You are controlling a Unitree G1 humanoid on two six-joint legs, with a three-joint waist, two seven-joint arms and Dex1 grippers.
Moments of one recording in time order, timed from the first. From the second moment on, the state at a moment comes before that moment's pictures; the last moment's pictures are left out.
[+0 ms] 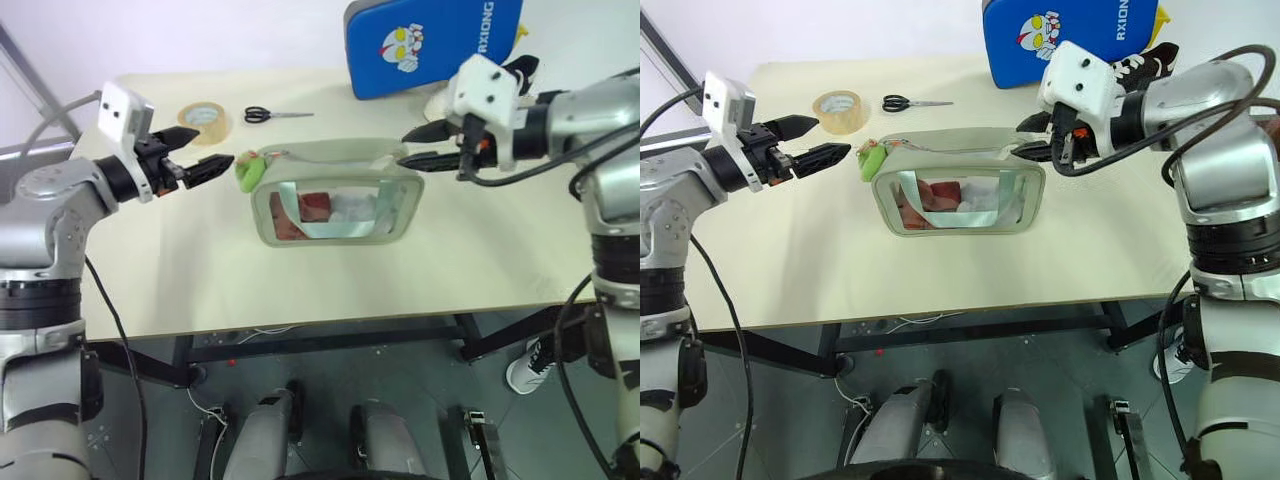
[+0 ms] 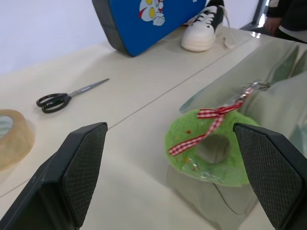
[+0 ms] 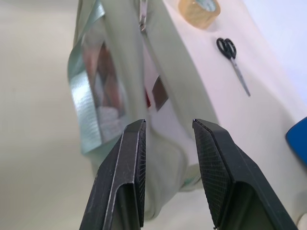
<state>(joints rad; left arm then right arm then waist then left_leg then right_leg) -0.73 0.72 0.17 0.14 -0.48 0.62 -0.82 -0.96 -0.85 0.13 -0.02 0.12 0.58 1.25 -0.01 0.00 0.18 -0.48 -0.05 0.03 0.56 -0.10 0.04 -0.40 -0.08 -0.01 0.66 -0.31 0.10</state>
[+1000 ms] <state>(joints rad) -0.84 0.58 0.06 0.41 -0.36 0.46 -0.94 -0.89 -0.80 0.17 0.08 0.10 0.45 1.19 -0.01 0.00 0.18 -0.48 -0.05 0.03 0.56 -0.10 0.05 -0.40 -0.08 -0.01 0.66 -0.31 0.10</state>
